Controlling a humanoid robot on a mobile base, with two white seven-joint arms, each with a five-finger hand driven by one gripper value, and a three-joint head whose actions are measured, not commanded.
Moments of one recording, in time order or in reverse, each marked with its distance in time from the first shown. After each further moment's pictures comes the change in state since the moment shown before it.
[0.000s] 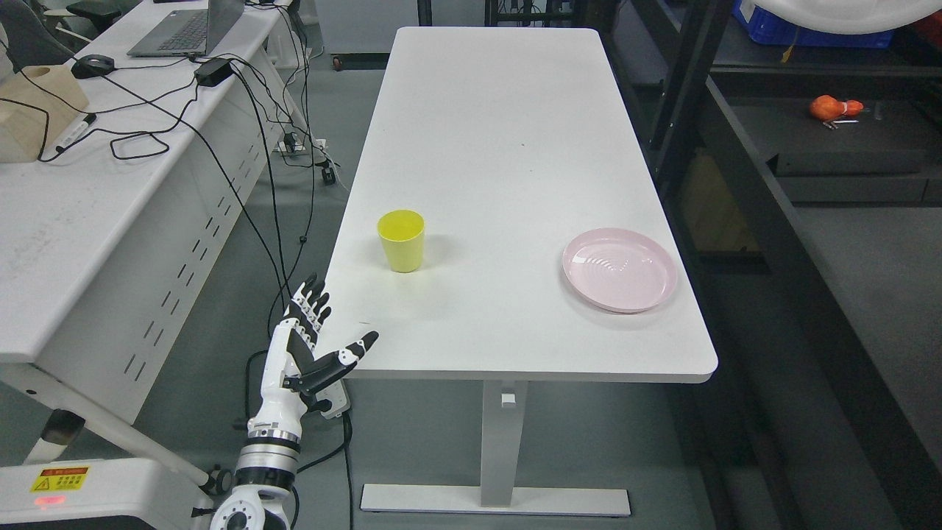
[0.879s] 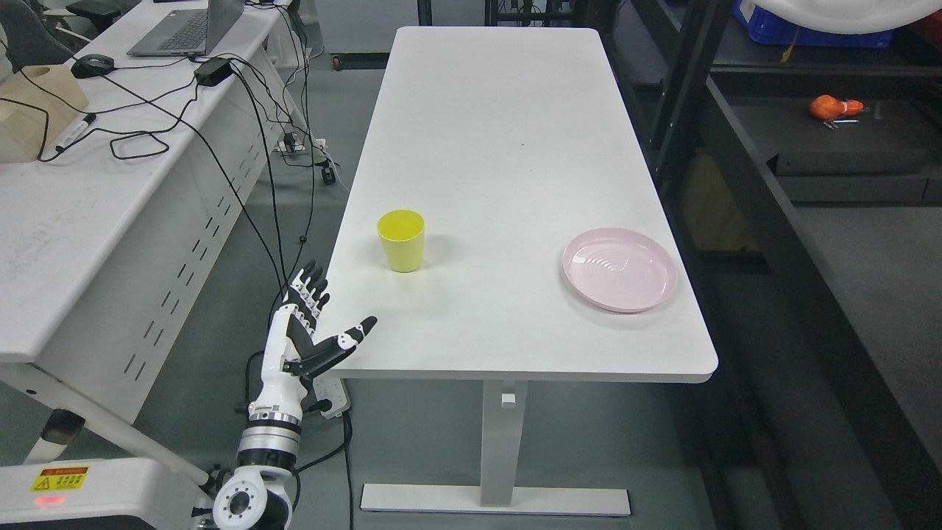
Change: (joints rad) left arm -0.086 0.000 0.017 0.073 0.001 -0.002 0.001; right arm 0.000 0.000 0.000 0.000 0.000 0.000 0.000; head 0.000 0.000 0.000
